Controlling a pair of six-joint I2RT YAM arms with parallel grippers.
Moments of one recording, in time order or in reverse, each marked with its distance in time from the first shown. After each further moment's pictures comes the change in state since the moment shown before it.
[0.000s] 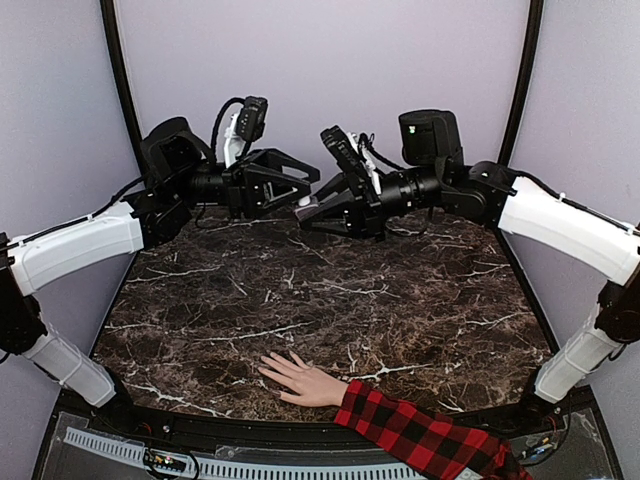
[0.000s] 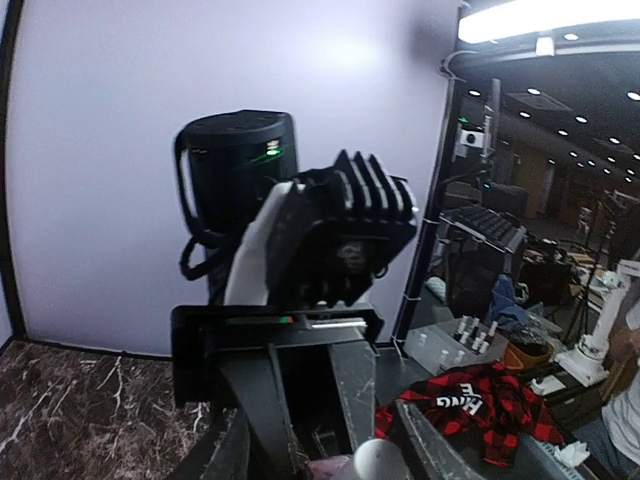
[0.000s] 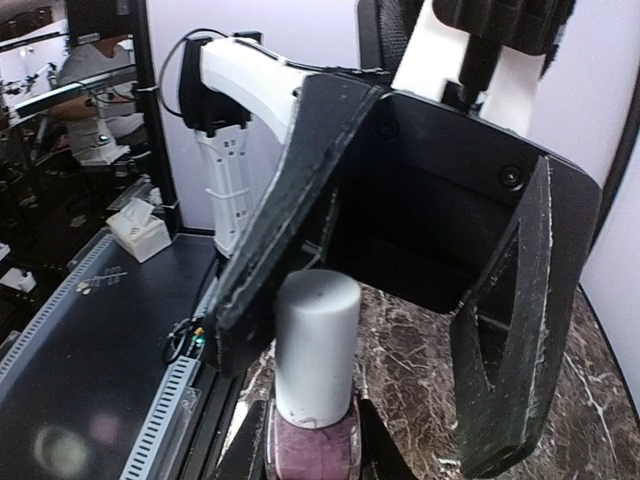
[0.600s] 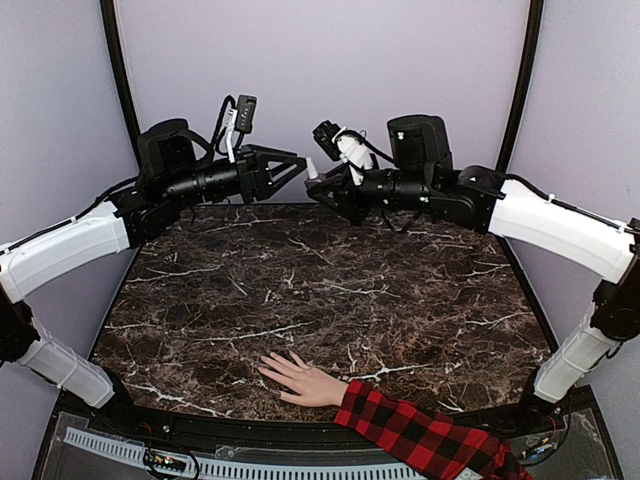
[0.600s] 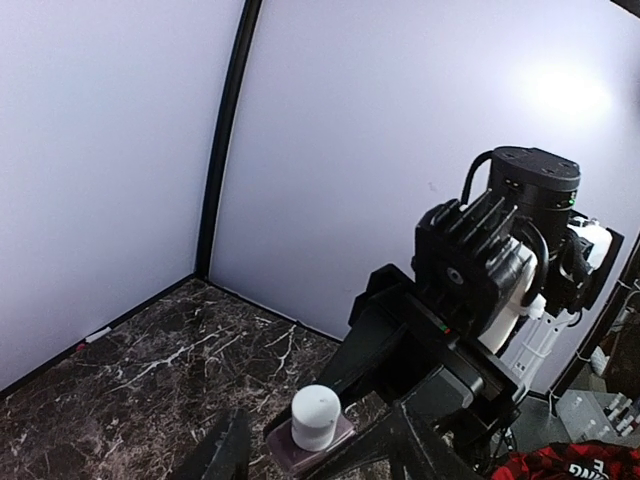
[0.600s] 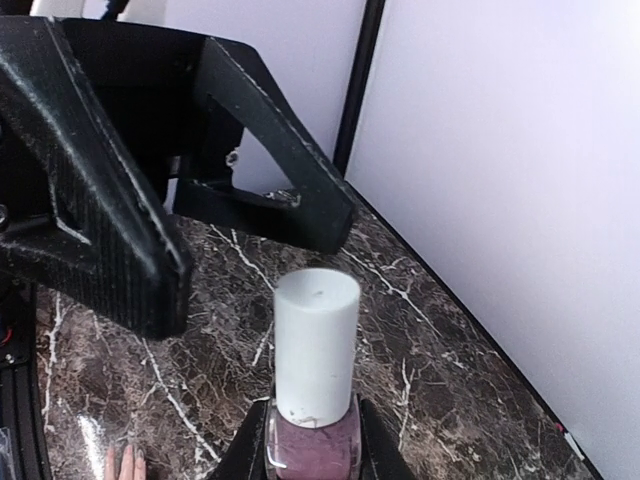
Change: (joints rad) left arm 0.024 -0.075 -0.014 -0.265 -0.556 0.109; right arm 0.024 0.028 -0.002 0.037 0.703 0.034
